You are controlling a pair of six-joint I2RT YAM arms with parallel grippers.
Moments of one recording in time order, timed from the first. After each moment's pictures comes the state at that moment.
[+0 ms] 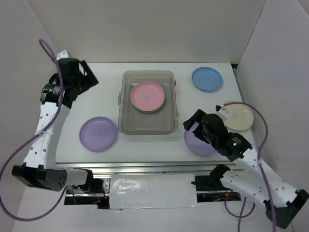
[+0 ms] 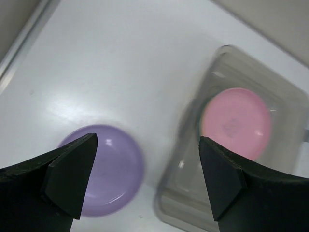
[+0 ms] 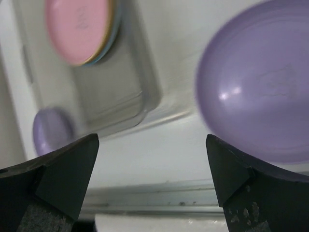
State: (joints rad) left arm -0.17 1.34 1.67 -0.89 -0.32 -0.57; right arm 0.73 0.73 0.84 -0.76 0.40 1.06
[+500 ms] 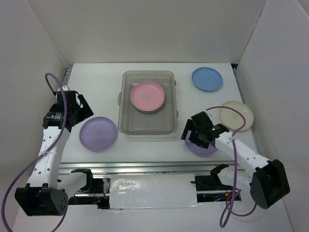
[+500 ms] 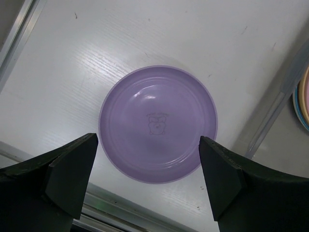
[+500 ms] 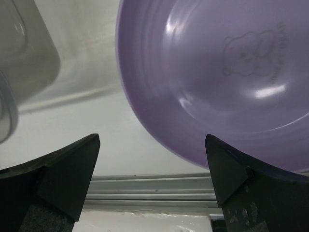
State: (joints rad) left arm 0.03 1.03 1.07 -0.85 -0.26 -0.47; right arm 0.42 1.04 0.63 -0.65 0.10 0.81
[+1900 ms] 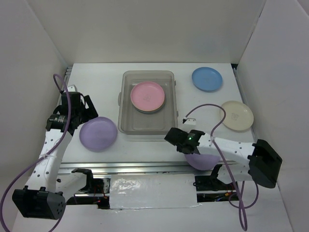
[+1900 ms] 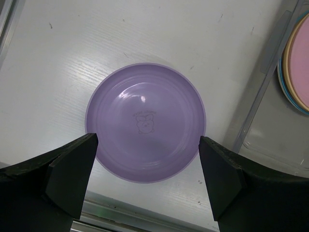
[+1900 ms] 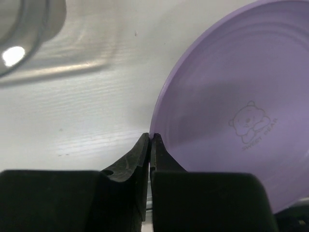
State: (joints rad) left arm -0.04 1.00 1.03 -0.80 -0.24 -0.42; right arm 0.98 1.28 0.71 -0.75 0.54 1.06
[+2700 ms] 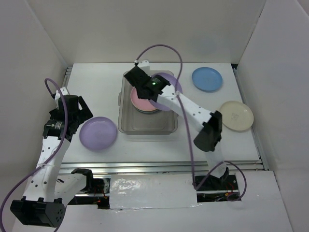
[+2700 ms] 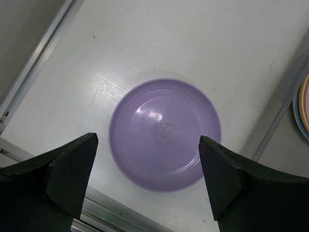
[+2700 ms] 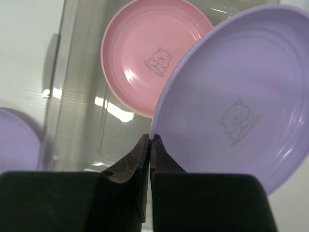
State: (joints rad) left arm -0.05 0.91 1.01 -0.82 -0.41 -0.48; right arm 0.88 1.99 2.13 -0.99 0.60 0.50
